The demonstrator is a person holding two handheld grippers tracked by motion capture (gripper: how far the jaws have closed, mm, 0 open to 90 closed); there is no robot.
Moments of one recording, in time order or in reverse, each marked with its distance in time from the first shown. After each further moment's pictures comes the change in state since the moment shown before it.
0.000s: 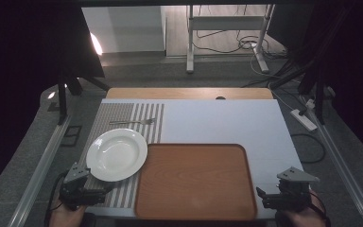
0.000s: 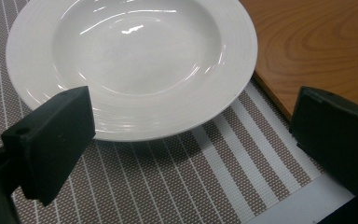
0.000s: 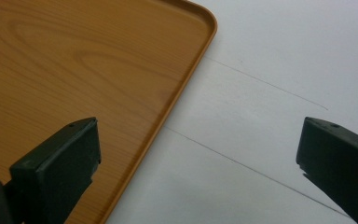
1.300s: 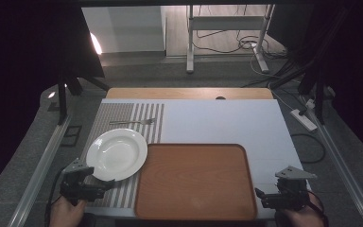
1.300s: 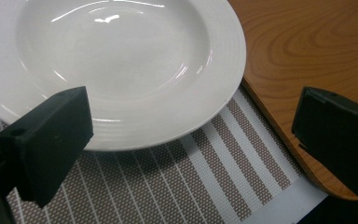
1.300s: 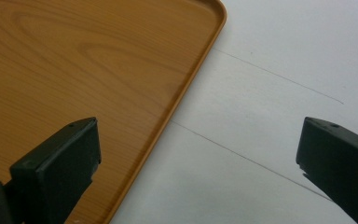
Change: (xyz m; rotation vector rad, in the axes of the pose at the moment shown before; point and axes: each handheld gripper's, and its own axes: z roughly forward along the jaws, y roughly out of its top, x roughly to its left) left arm 0.017 0.008 0.011 0.028 -0.138 -0.071; right arm 0.000 0.002 0.005 0.043 0.030 0.010
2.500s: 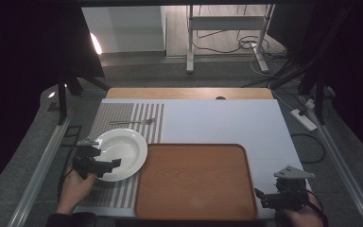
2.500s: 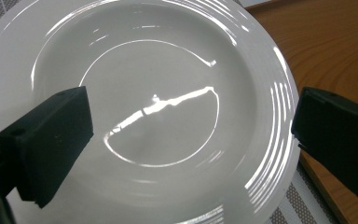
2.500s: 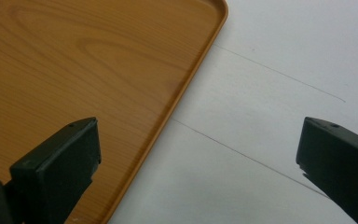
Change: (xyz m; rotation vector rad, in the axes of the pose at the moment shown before) left arm 0.030 0.056 0.043 0.072 0.022 -0.018; right arm 0.001 0.001 0.002 0.017 -0.002 -0.007
